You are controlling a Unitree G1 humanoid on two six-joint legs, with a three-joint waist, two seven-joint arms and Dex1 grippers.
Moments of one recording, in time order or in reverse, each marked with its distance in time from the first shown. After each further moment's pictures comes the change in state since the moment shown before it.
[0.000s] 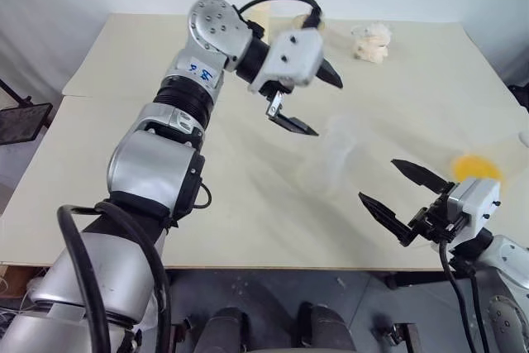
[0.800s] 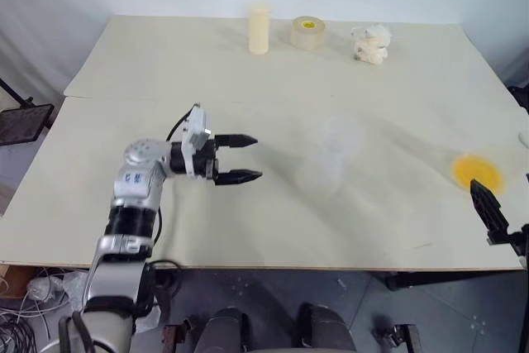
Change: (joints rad) left arm 0.962 0.143 0.138 -0.941 -0.329 0.702 0.155; right arm 0.240 0.100 -0.433 -0.118 0.130 0.246 -0.372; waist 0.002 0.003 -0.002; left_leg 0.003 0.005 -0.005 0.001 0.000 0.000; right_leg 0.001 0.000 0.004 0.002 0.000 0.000
